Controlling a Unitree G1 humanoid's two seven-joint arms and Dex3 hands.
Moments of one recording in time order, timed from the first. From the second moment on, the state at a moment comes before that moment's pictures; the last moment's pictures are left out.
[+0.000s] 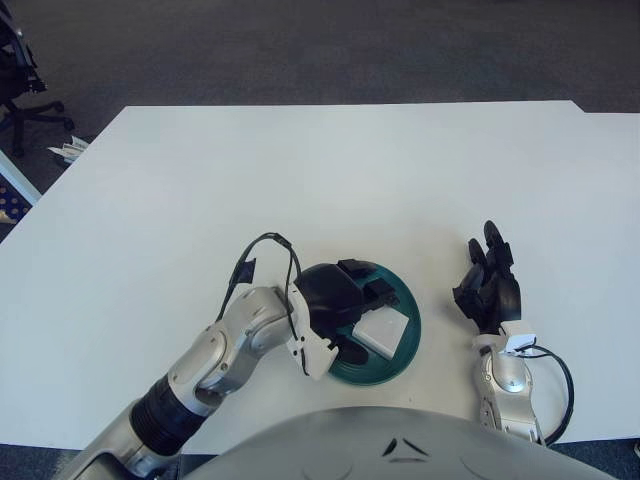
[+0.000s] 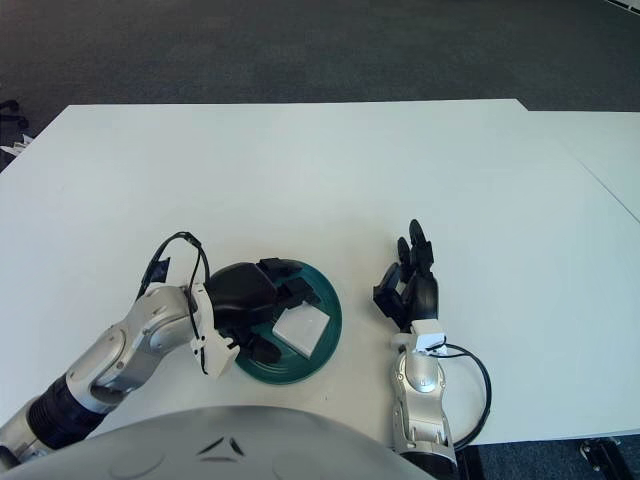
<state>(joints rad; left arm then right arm) -0.07 0.44 -0.58 -0.50 0.81 -0.13 -0.76 0.34 0.04 -0.08 0.05 -0.04 -0.37 -0.11</state>
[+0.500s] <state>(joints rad) 0.09 0.16 -0.33 -0.30 0.52 -0.01 -0.36 0.34 0.04 -0.08 0.02 -0.03 -0.37 -0.10</state>
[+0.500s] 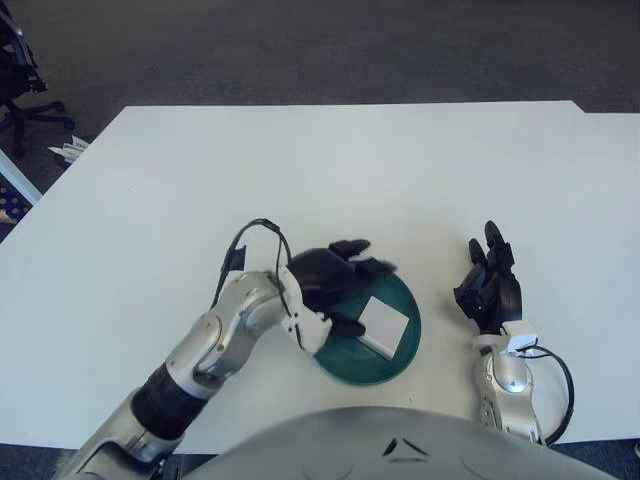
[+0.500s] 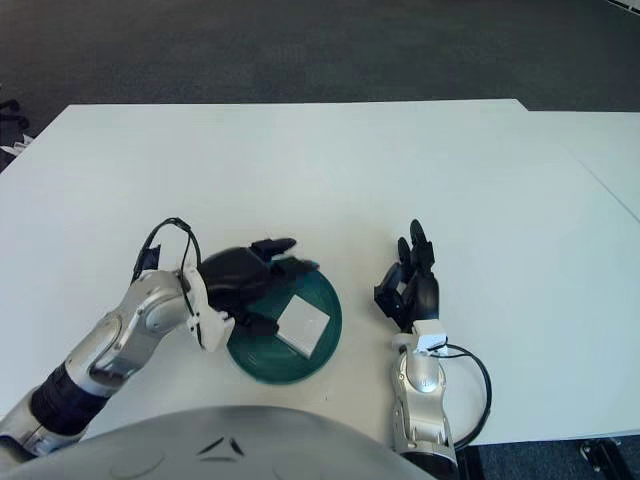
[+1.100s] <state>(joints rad) 0.31 -0.12 -0.02 -0.22 -0.22 0.12 -0.10 0.36 0.04 -0.08 0.02 -0.02 -0.38 -0.09</state>
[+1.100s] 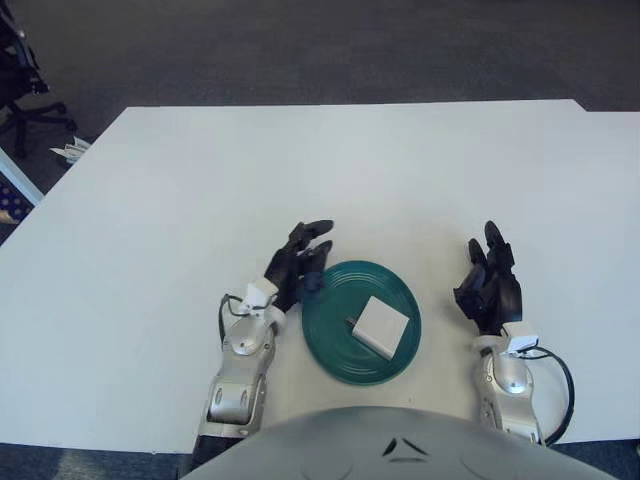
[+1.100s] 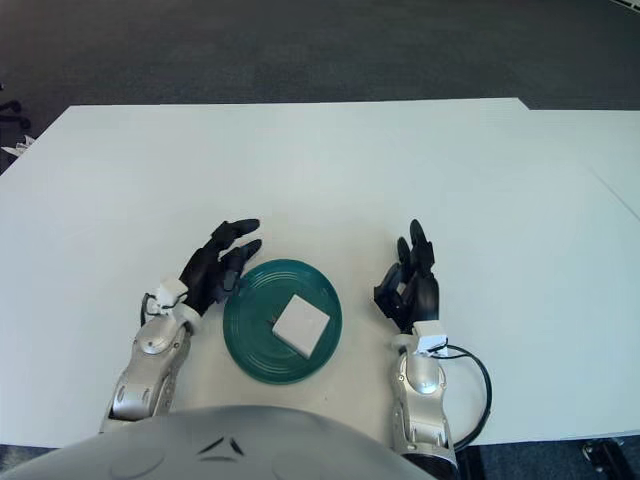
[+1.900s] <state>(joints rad) 0.25 -0.12 0.00 0.06 -0.39 -0.15 -0.14 0.38 0.03 -0.07 0.01 -0.02 -0.37 -0.07</state>
